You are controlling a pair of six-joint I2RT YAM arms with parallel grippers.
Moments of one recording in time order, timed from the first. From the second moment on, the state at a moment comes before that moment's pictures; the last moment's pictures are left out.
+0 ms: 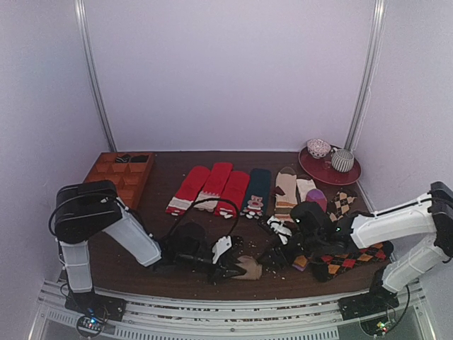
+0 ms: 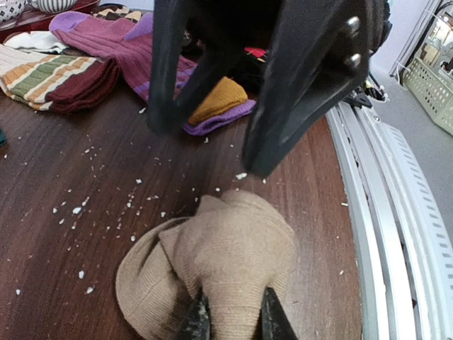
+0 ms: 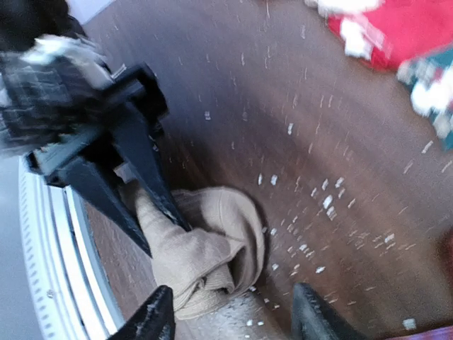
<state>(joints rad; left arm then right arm) -1.10 1.97 0.65 0.83 0.44 -0.04 0.93 1.42 0.57 0.06 -0.30 0.21</state>
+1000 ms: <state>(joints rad) -1.09 2.00 0.67 0.84 0.47 -0.11 1.17 1.49 0.52 0.23 -0.02 -0.18</state>
